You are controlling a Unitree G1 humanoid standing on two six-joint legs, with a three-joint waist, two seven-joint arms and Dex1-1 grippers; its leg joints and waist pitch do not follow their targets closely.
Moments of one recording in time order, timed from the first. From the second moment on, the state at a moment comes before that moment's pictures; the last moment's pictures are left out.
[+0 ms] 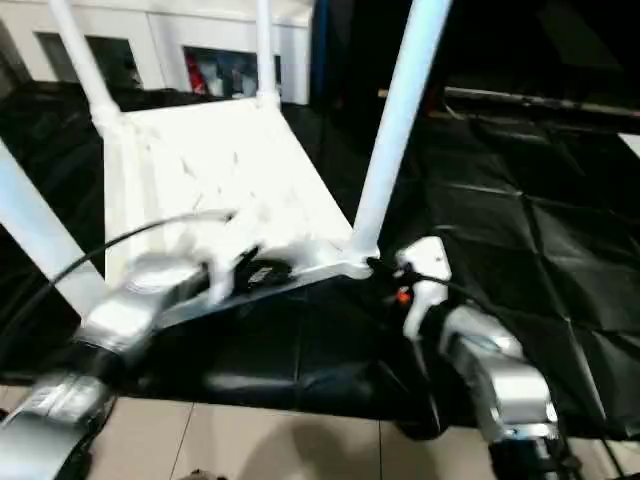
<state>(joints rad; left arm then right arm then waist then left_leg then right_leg) -0.50 0.31 -0.21 0.34 -0.04 0.25 -1.05 -0.19 -0.30 0.02 0.04 0.32 0.37 0.72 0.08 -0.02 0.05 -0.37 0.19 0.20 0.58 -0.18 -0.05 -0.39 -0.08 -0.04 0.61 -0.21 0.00</state>
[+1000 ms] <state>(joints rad) 0.08 0.63 0.03 -0.26 -0.29 0.62 -1.12 -0.63 -0.09 0.00 0.73 0.11 0.10 0.22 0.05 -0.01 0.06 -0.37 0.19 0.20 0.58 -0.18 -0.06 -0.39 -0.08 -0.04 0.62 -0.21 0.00</state>
